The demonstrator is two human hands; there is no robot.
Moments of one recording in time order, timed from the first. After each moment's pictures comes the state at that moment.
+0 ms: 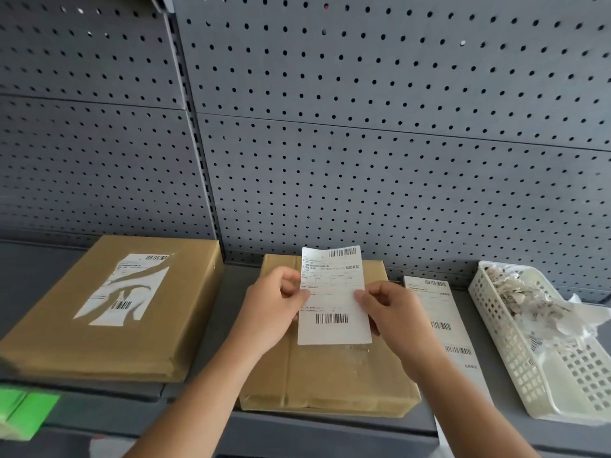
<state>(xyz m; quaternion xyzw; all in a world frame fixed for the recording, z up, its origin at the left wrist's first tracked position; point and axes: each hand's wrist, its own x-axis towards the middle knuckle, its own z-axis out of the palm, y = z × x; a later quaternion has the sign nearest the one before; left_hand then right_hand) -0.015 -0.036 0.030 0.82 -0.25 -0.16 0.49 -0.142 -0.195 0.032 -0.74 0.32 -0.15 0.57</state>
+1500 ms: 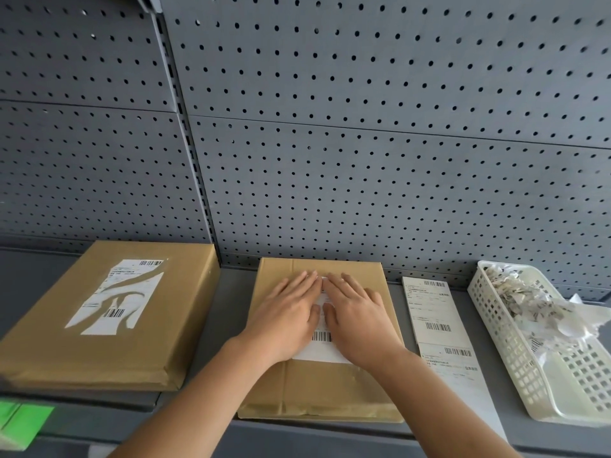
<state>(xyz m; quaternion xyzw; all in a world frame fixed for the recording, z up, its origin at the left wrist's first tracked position) -0.001 -0.061 -0.004 0.86 -0.50 -0.05 0.10 -0.102 -0.189 -0.009 -0.98 0.15 -0.07 0.07</state>
